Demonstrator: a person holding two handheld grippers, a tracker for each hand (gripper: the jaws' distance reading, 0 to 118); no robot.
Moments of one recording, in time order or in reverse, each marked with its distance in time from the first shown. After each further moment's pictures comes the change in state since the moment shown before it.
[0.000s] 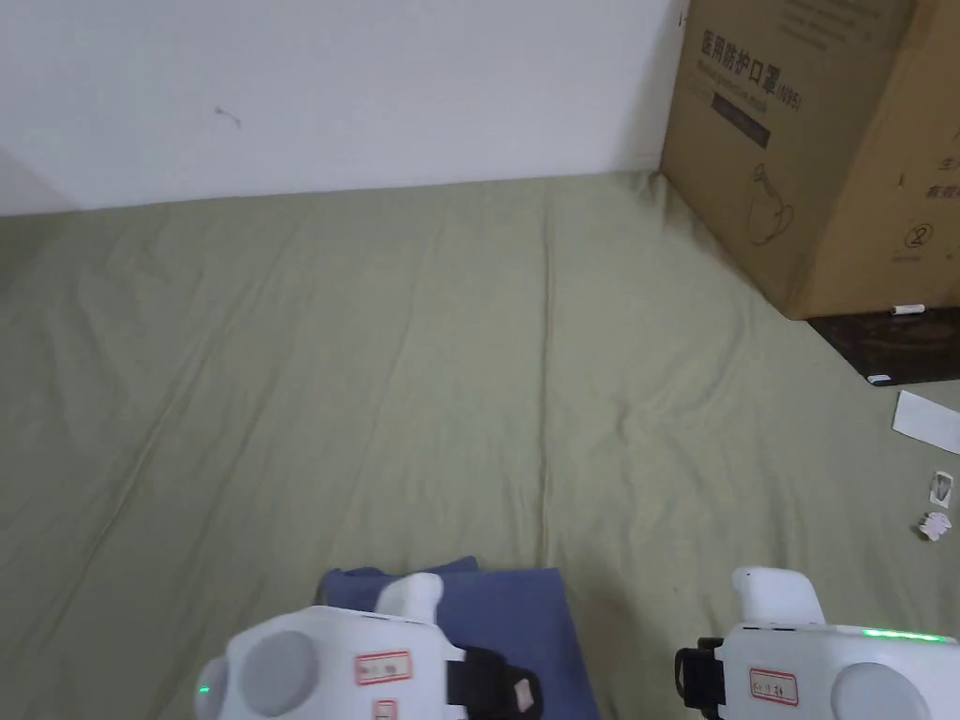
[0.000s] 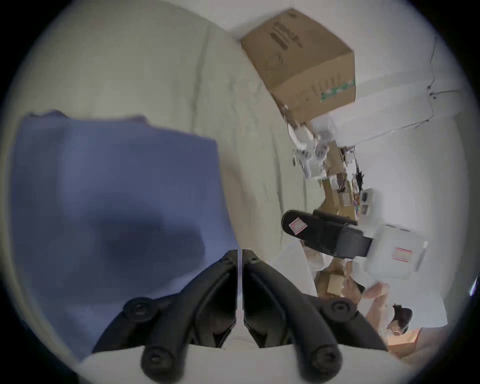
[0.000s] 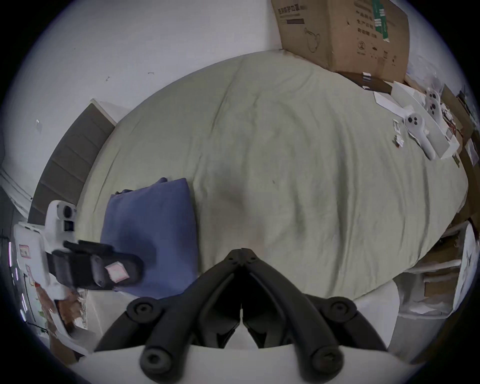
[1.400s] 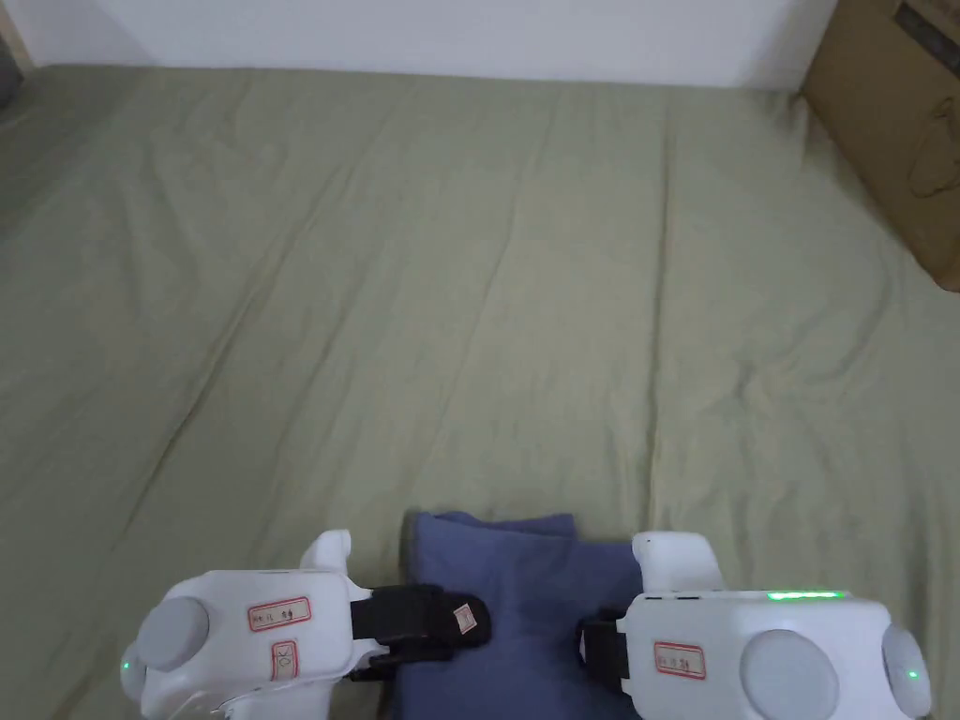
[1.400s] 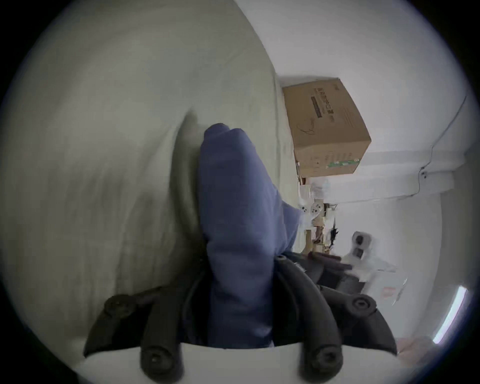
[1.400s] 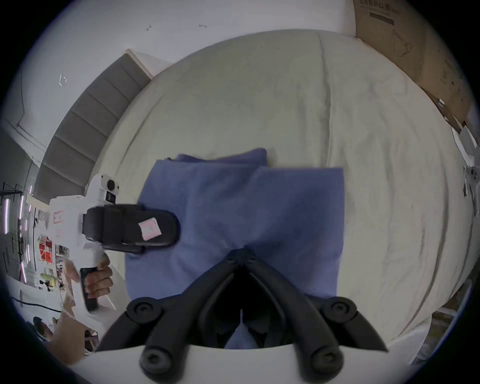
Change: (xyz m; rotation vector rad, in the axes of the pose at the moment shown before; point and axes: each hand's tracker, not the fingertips) left arm -0.149 0.015 0.029 0.108 -0.120 0.279; right arm -0.117 0.023 -0.074 -0.169 0.163 0.188
